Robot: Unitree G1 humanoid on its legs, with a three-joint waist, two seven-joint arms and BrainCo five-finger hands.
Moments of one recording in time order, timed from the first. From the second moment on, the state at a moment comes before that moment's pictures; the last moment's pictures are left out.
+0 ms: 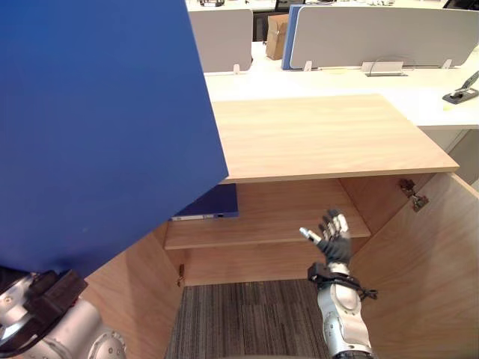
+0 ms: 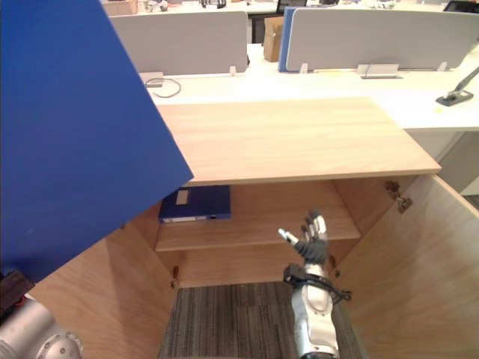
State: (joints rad) left arm 0.25 -0.05 0.34 -0.89 -0.48 -0.41 0.22; right arm 0.11 0.07 -0.08 -0.01 0.26 -0.22 -0.16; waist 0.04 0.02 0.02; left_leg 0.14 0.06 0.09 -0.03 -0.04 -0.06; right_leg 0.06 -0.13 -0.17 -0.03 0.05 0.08
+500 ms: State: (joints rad) left arm 0.24 -0.05 0.31 -0.73 -0.41 -0.34 0.19; right arm -0.09 0.00 0.15 -0.32 0.58 -0.32 -0.01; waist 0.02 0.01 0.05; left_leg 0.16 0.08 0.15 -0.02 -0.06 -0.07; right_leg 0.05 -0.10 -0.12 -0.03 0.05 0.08
